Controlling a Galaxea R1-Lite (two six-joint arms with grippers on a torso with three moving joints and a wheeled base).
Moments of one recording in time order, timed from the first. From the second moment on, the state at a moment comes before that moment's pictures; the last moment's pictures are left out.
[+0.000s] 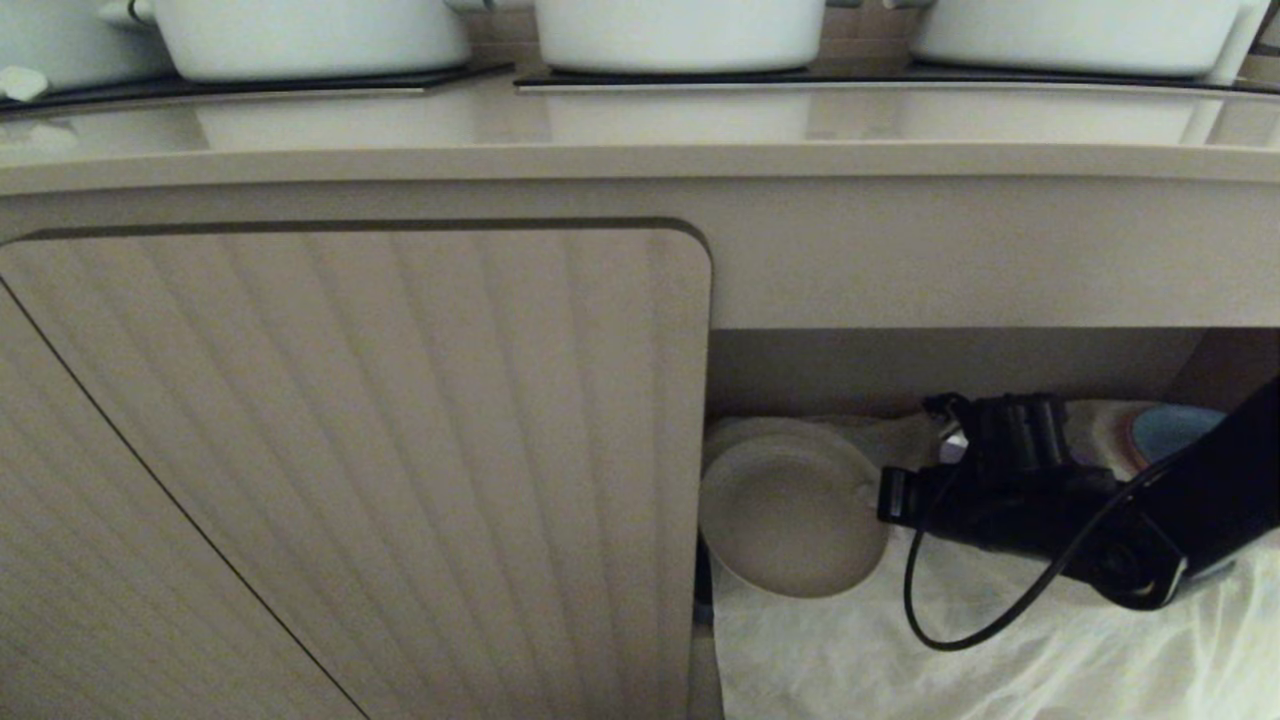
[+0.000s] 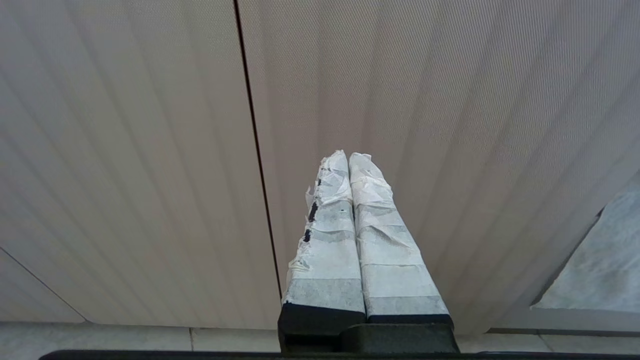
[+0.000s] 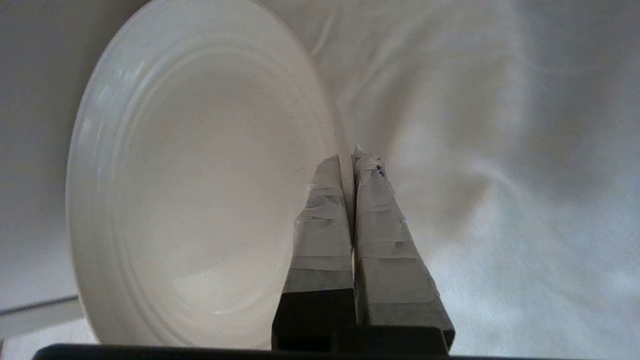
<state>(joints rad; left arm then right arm) 0.01 0.00 0.00 -0.01 0.00 -0.03 0.24 2.01 -0.69 -0.71 0.20 0.39</state>
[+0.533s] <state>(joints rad) 0.01 0.00 0.00 -0.01 0.00 -0.03 0.23 1.90 -0.56 -0.71 0.20 0.39</state>
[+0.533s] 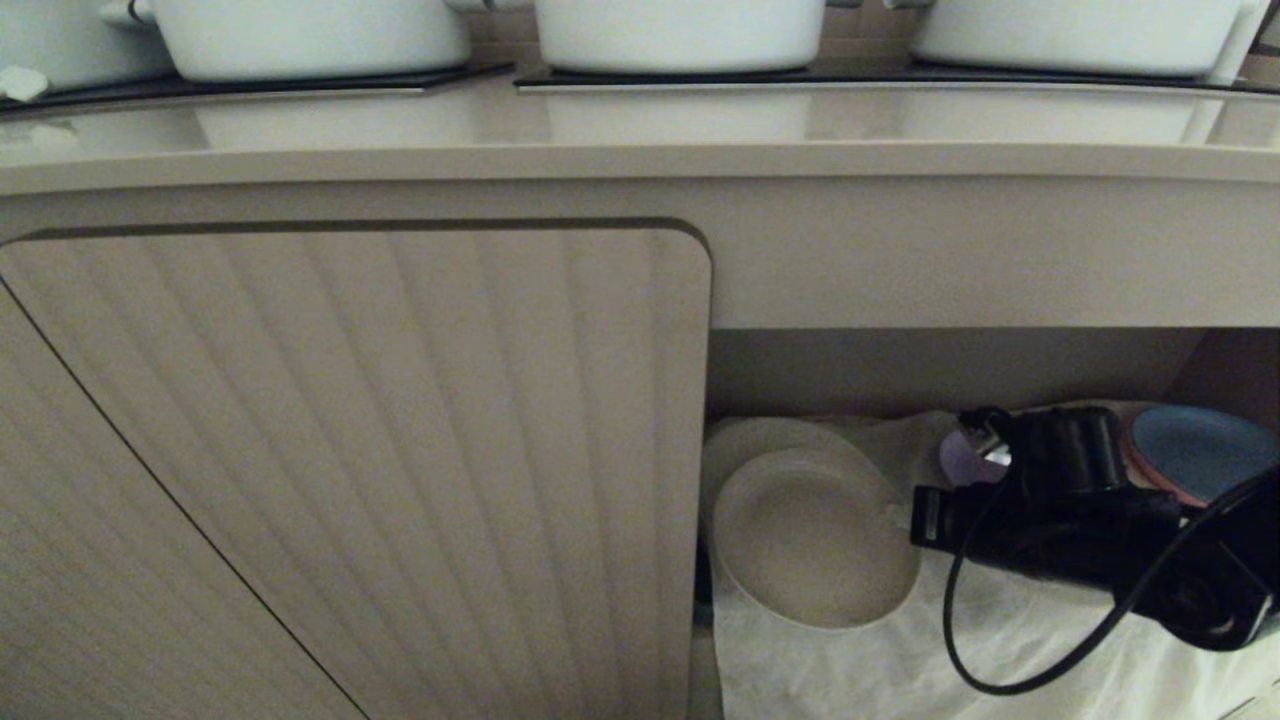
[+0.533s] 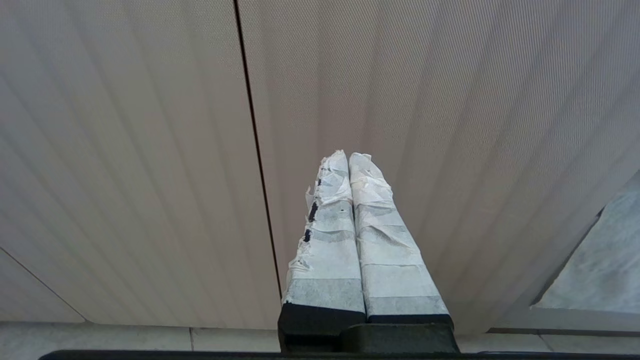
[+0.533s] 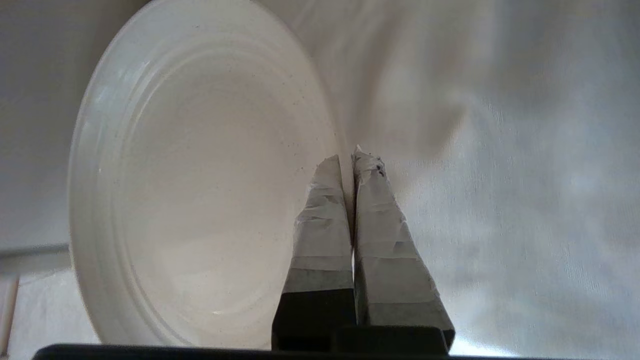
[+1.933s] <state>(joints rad) 0.01 0.00 0.00 -0.01 0.00 -0.03 0.24 1.37 -0.27 -0.31 0.26 0.35</state>
